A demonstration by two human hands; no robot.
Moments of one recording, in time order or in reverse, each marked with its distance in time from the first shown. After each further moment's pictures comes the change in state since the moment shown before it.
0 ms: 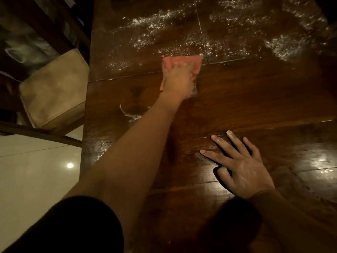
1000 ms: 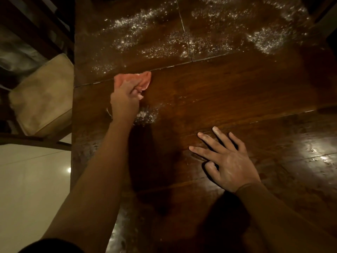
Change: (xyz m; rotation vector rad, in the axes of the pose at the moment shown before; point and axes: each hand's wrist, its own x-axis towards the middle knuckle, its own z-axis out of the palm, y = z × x) left_hand -0.069 -0.076 -0.014 -0.352 0.280 -0.266; right_hand 0.001 -0.003 -0.003 0.070 0.048 0.022
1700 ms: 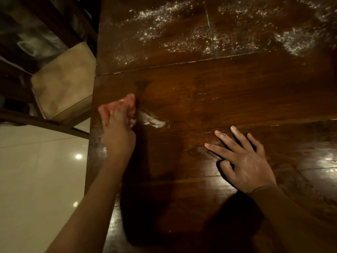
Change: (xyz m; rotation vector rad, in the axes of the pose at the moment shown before) left_hand -0.103 -0.055 -0.054 0.104 0.078 -0.022; right_hand 0.000 0.000 0.001 -0.032 0.010 -0.004
